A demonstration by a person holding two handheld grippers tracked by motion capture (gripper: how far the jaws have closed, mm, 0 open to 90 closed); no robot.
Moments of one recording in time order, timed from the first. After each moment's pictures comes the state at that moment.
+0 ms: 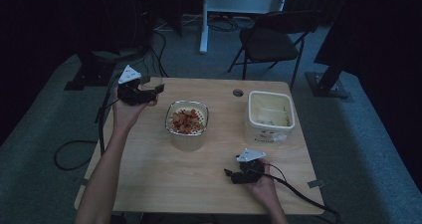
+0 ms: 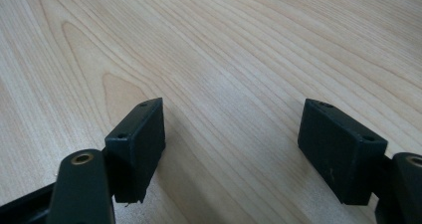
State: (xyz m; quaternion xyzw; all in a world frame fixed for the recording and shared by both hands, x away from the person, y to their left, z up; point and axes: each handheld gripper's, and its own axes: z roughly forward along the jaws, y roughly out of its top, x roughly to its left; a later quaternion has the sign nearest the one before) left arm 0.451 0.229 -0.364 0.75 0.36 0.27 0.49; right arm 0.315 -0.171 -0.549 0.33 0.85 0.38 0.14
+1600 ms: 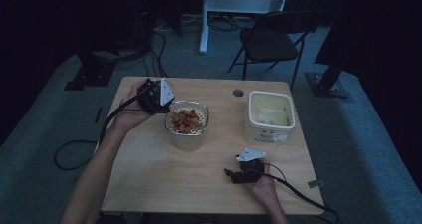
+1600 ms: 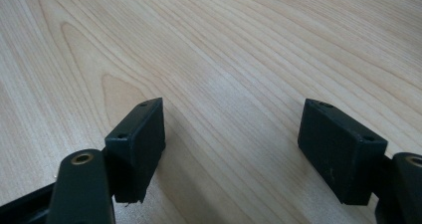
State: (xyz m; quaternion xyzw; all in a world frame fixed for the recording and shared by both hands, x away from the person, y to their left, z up) left arm 0.426 0.164 -0.368 0.84 0.18 0.44 0.25; right arm 0.315 -0.171 -0.549 0.33 0.85 0.38 0.14
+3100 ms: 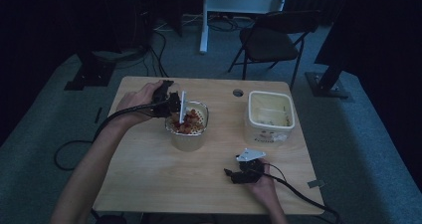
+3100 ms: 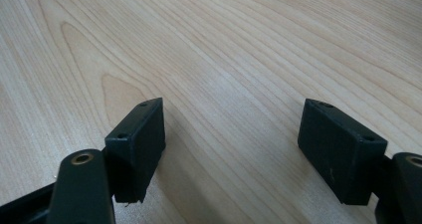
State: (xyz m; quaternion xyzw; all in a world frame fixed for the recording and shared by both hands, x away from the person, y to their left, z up) left arm 0.409 0.120 -0.372 0.84 -0.01 0.54 0.05; right arm 0.315 -0.171 -0.549 0.33 0.85 0.38 0.14
